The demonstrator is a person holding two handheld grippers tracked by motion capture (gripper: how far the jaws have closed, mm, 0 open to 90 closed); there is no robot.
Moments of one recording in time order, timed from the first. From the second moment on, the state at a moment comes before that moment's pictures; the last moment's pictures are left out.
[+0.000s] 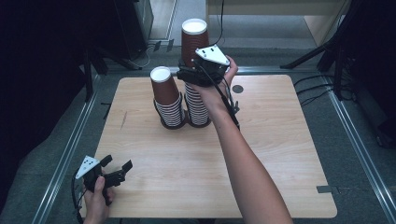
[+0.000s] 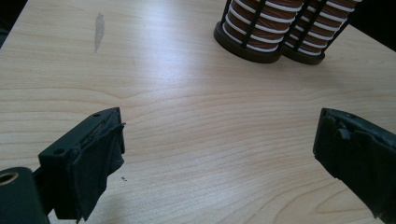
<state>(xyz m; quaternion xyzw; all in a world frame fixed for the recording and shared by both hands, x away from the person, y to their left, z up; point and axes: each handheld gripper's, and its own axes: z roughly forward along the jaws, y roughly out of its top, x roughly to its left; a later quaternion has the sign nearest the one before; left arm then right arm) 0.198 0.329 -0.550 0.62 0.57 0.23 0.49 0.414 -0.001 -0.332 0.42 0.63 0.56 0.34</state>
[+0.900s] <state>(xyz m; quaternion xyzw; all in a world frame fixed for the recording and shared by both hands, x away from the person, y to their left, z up) 0.198 0.329 -0.551 0.62 0.57 0.23 0.49 0.421 0.004 -0.324 0.42 0.63 0.55 0.36</state>
